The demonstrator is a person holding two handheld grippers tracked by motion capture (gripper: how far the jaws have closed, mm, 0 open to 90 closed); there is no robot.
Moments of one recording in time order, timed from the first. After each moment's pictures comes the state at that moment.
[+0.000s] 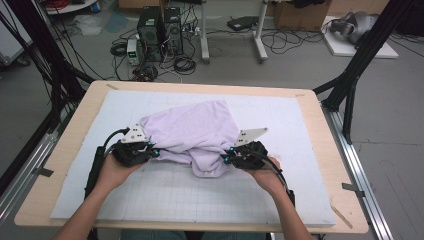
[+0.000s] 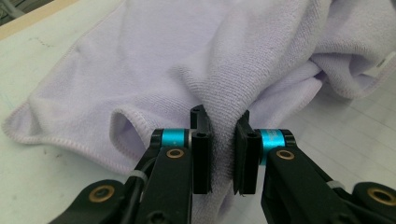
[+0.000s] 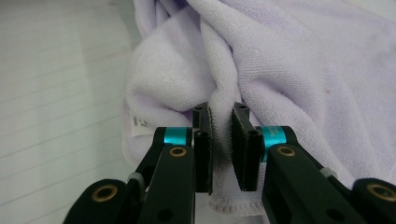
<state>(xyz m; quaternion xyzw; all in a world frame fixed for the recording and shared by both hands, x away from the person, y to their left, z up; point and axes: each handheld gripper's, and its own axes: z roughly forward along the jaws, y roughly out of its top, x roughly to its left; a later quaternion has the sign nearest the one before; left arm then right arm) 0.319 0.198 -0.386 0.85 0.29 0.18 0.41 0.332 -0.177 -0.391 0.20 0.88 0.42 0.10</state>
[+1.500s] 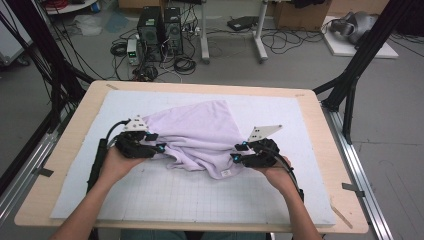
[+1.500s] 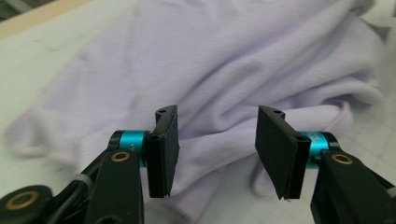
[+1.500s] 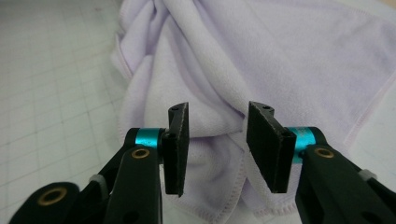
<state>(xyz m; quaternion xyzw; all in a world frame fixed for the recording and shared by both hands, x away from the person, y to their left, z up) 0.344 0.178 -0.383 0.84 0.32 0.14 0.42 0.345 -0.207 -0.395 0.23 0.87 0.42 0.10</state>
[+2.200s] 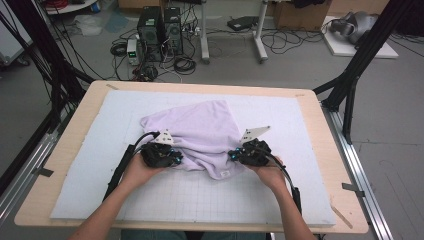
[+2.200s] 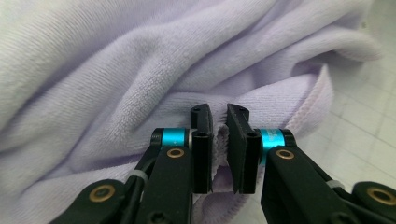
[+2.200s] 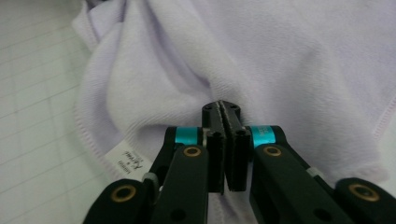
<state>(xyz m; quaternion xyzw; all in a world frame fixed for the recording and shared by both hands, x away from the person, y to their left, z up) 0.343 0.138 -0.415 0.88 0.27 0.11 0.37 0.358 -0.195 -0.420 0.24 0.89 0.39 0.08</state>
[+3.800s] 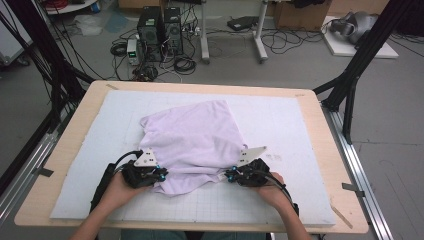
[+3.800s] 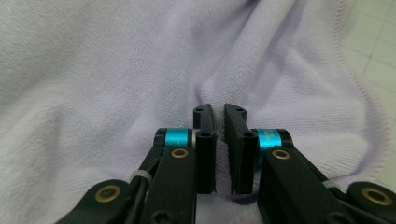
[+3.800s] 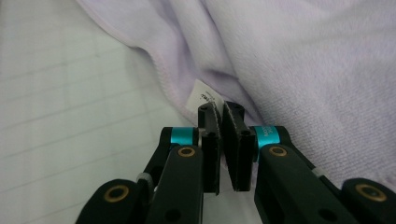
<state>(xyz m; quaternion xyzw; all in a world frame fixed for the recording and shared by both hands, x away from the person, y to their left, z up) 0.291 0.178 -0.428 0.88 0.25 0.12 0.37 0.307 -0.188 -0.432 0.17 0.90 0.39 0.07</state>
